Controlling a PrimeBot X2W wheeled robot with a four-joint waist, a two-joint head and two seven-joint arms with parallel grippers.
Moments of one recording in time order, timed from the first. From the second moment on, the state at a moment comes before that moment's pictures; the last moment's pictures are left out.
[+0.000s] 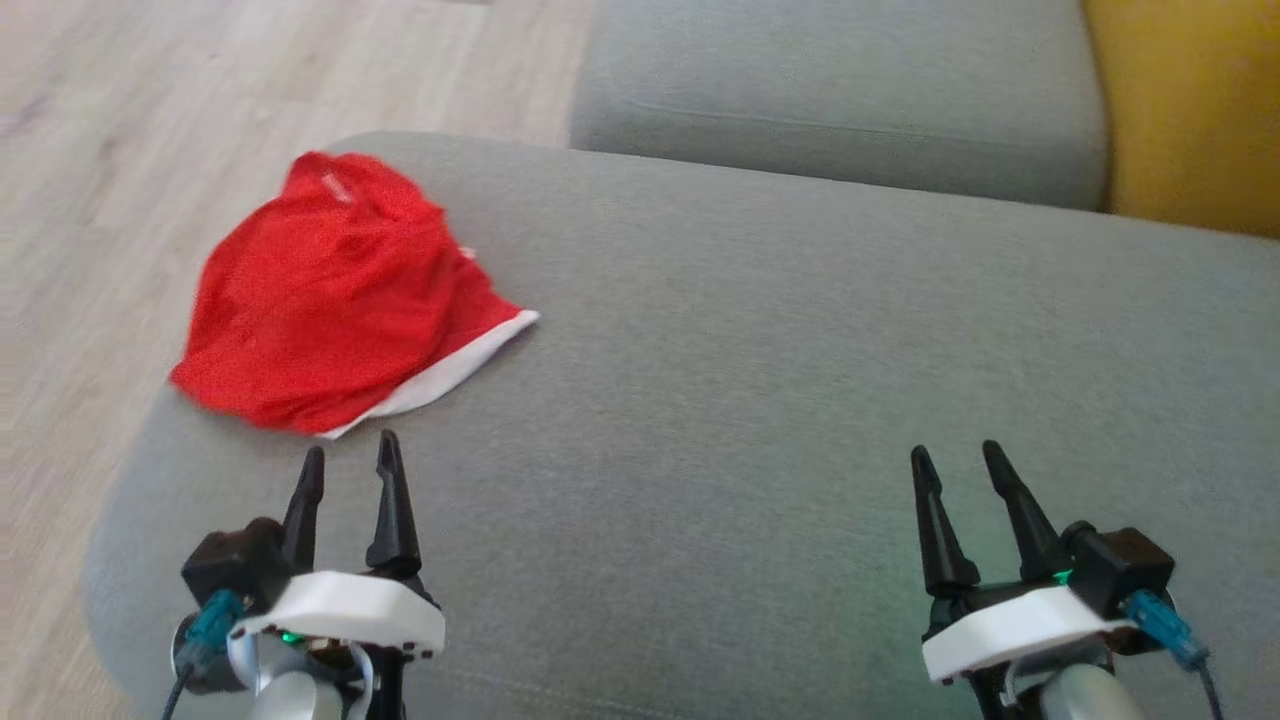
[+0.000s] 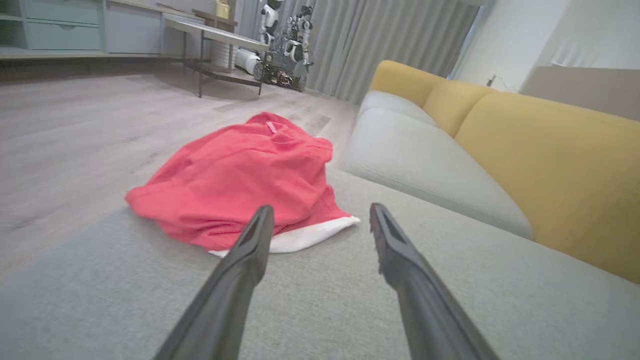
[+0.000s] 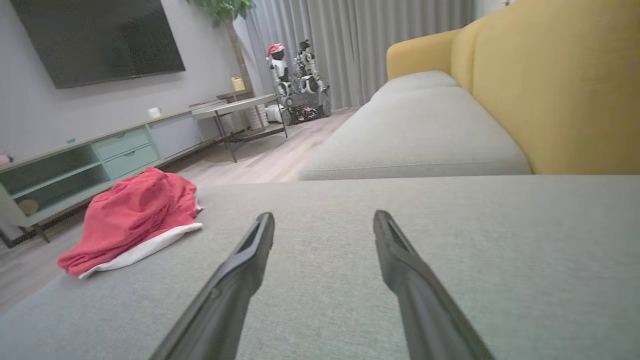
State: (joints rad) left arm 0.00 0.05 -0.18 0.20 -0.35 0.12 -0.25; right arm 0.00 -0.04 0.13 0.31 0.24 0.13 -0.25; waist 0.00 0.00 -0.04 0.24
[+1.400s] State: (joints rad) left arm -0.41 0.14 -0.02 0.50 -0.20 0.00 -0.23; right arm -0.09 -0.04 0.03 0.26 0.18 0.13 -0.25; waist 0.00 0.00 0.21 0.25
